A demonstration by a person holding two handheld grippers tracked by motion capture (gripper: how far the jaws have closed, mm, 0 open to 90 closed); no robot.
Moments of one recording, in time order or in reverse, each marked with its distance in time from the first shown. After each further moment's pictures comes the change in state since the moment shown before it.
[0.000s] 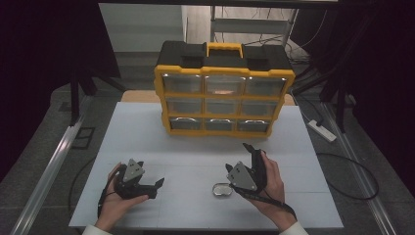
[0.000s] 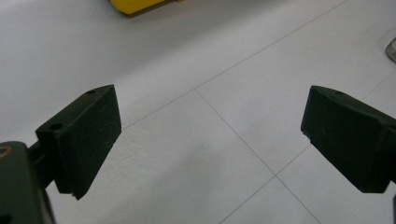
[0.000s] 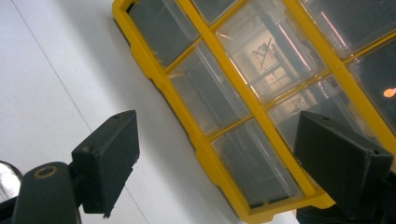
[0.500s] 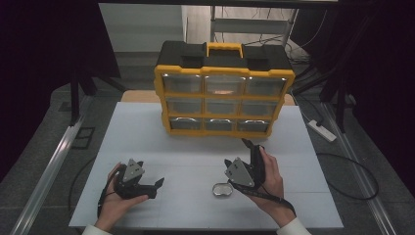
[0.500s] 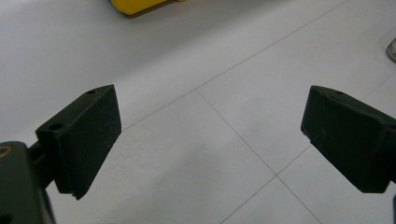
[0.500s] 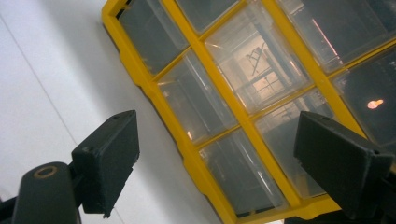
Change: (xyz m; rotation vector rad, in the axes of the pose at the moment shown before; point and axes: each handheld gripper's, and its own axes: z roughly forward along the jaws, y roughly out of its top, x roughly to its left) left arm 0.000 0.000 0.000 -0.001 0.001 0.003; right arm -0.008 0.009 0.004 -0.011 -0.026 -0.023
